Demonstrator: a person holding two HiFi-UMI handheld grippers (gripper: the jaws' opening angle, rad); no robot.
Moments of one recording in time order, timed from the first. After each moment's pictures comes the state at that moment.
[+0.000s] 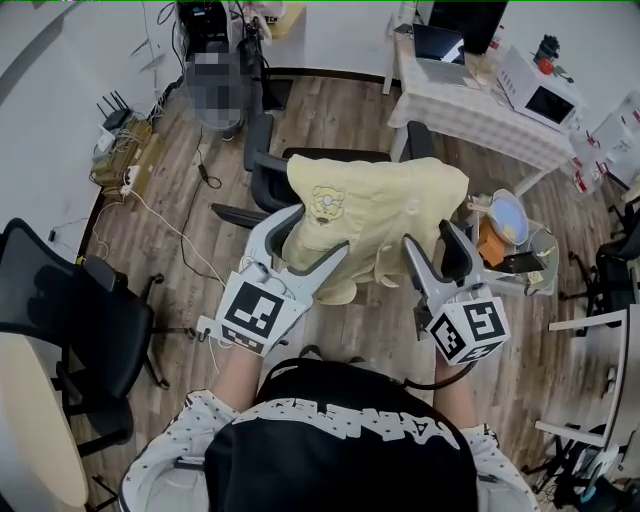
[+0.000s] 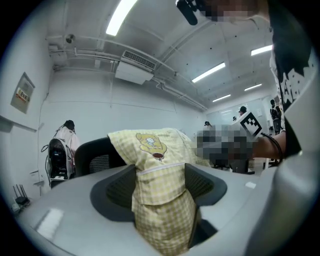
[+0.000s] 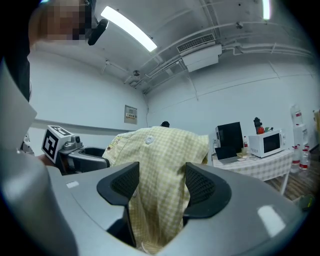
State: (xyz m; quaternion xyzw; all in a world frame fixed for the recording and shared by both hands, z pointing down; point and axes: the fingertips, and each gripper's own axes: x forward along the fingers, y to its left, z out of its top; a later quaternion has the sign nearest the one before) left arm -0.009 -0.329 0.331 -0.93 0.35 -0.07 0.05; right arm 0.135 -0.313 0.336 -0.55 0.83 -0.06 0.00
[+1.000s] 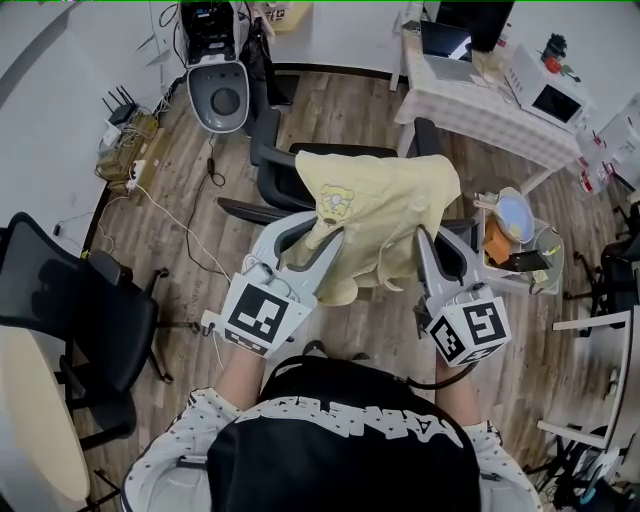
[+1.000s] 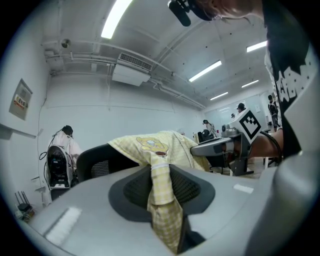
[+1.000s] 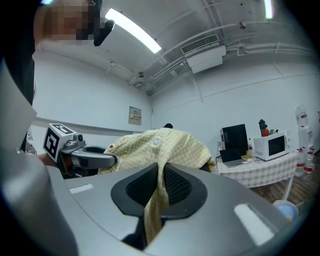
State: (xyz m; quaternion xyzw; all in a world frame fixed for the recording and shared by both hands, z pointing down) left arm -0.012 -0.320 0.322 -0.93 0.35 -0.08 0.07; right arm 0.115 -0.309 0.329 -0.53 0.84 -0.05 0.00
